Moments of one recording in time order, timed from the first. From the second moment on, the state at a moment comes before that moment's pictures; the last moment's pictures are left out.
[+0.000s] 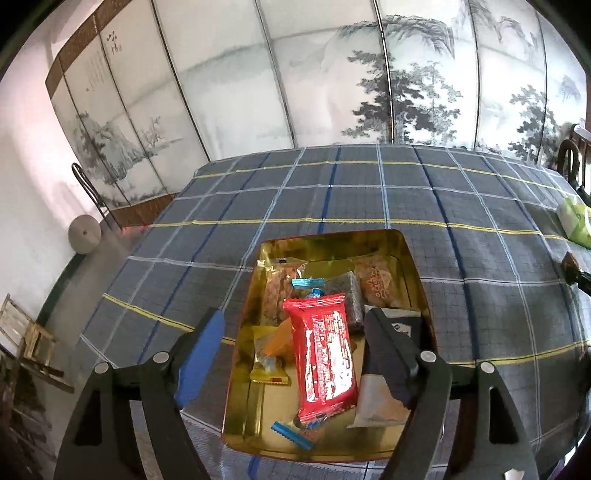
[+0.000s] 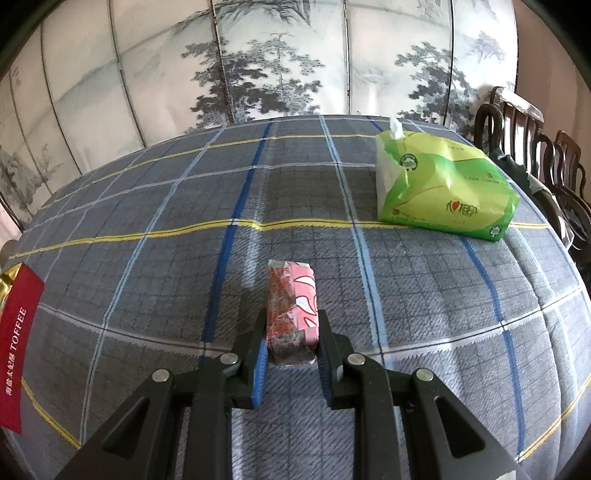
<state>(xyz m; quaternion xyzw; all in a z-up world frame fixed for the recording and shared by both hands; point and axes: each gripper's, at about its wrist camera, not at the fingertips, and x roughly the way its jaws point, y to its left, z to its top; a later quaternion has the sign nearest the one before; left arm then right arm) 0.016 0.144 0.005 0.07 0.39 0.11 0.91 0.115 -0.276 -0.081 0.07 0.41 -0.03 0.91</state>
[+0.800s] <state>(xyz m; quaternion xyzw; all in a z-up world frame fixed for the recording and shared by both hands) -0.006 0.155 0.002 0.06 0.38 0.10 0.92 0.056 -0.163 -0.030 0.05 0.37 0.10 0.92</state>
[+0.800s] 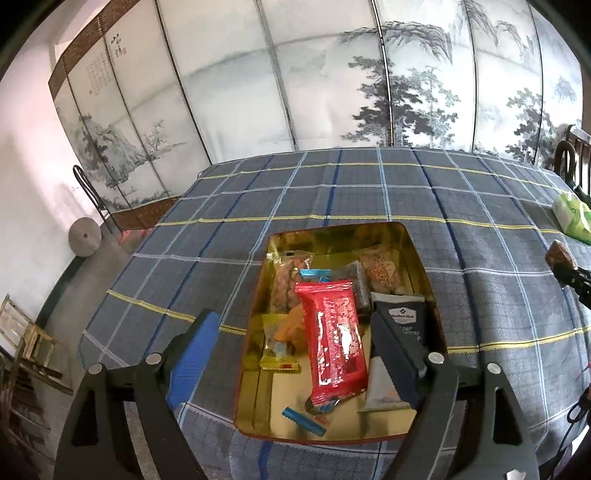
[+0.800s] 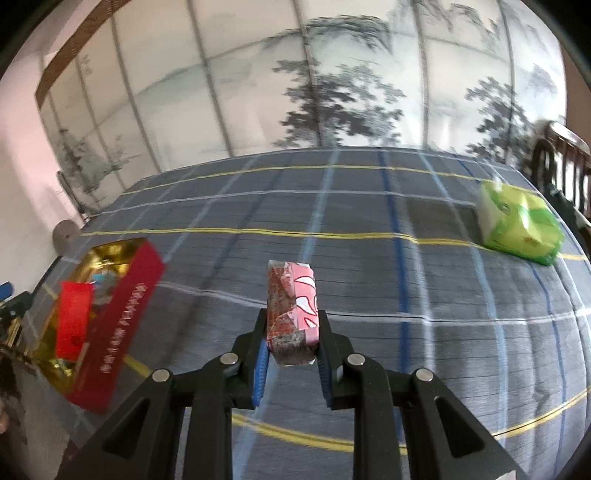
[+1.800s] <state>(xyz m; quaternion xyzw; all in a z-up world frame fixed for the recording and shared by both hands) -0.027 0.225 -0.026 0.01 0.40 0.13 0.91 0.040 0.041 -0.006 -0.01 0.39 0.28 0.88</state>
